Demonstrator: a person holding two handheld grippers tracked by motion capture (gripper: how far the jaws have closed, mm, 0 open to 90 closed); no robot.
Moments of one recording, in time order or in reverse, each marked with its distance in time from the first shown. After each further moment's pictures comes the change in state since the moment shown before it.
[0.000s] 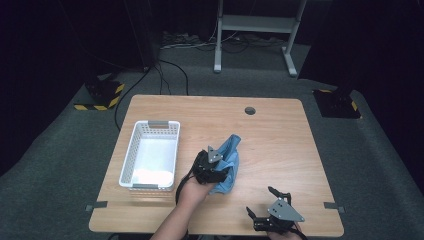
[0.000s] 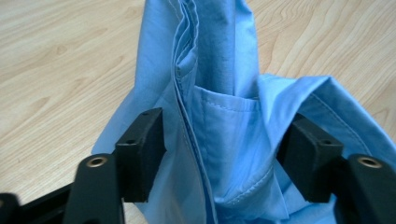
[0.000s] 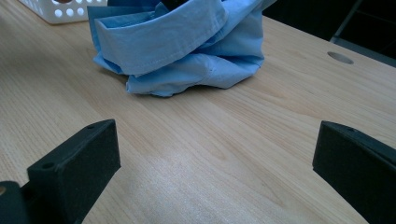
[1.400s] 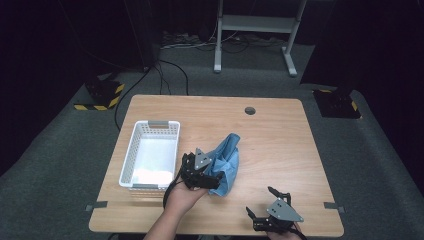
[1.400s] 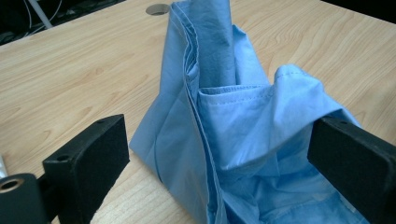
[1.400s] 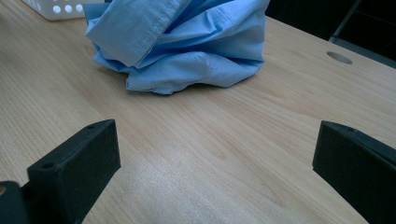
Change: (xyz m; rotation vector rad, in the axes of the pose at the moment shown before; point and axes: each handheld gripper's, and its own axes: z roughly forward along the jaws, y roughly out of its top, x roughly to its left) left arm 0.003 -0.009 -0.046 -0.097 0.029 0.022; right arm 0.001 0.000 0.001 0.007 -0.006 -0.011
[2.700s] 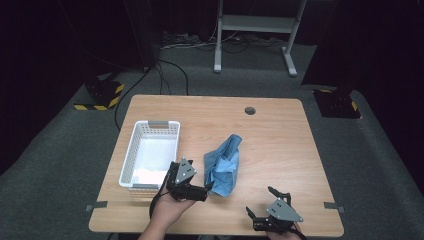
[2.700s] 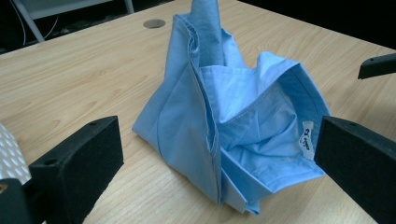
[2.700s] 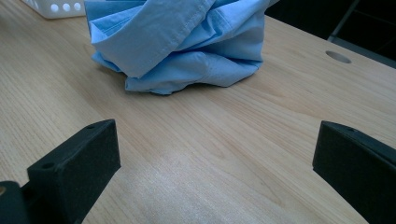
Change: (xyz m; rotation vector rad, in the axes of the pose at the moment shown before) left arm 0.005 -0.030 -0.041 -0.095 -0.048 -0.010; right arm 0.000 0.000 0.000 0.004 -0.005 -0.001
